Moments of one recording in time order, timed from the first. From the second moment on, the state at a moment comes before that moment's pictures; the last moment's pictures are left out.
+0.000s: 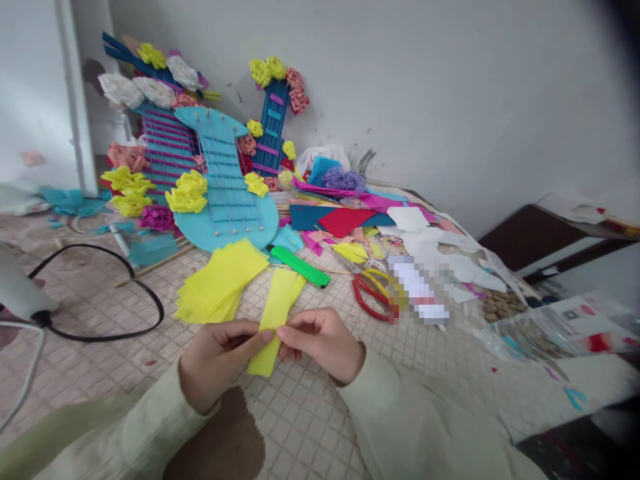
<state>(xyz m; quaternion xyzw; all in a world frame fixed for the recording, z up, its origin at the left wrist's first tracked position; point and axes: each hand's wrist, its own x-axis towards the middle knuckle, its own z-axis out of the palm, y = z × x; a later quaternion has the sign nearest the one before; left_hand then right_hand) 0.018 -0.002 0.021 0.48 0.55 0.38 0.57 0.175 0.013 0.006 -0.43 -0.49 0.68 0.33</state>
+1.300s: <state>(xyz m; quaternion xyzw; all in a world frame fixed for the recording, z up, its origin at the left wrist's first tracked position) 0.018 -0.007 0.005 0.39 0.54 0.43 0.61 0.171 0.005 0.003 -0.38 -0.48 0.76 0.24</state>
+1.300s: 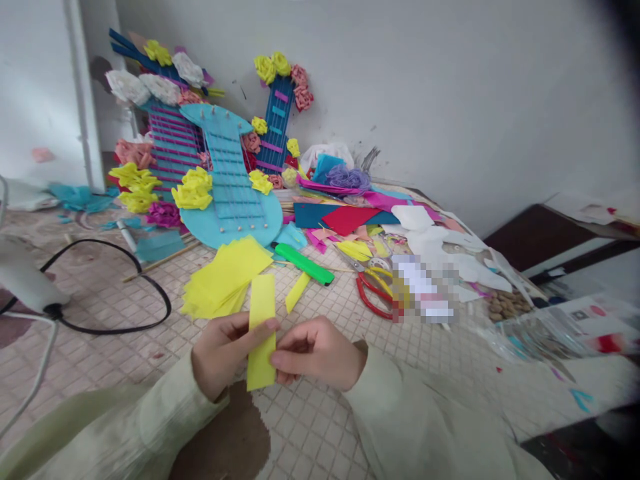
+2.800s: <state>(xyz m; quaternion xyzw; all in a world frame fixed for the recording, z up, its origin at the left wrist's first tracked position) -0.002 0.016 0.008 0.24 0.52 0.61 0.54 0.170 -0.005 0.003 -0.39 -0.55 0.72 0.16</state>
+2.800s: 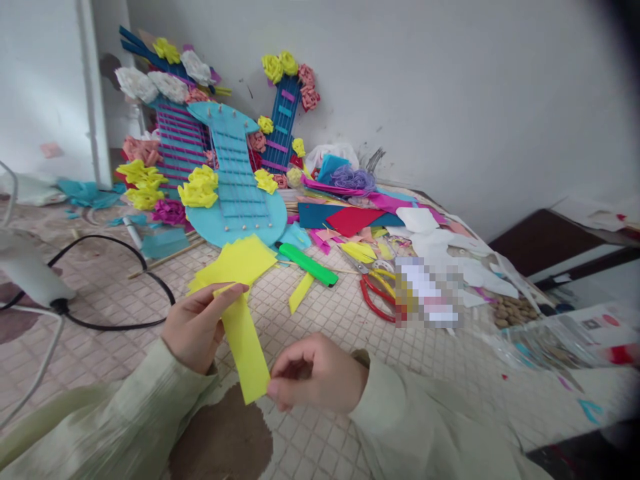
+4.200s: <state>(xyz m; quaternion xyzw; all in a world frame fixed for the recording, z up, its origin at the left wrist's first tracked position) 0.017 -0.008 0.003 0.40 0.47 0.47 0.63 0.170 -0.003 0.002 -0.43 -0.56 0.64 0.31</state>
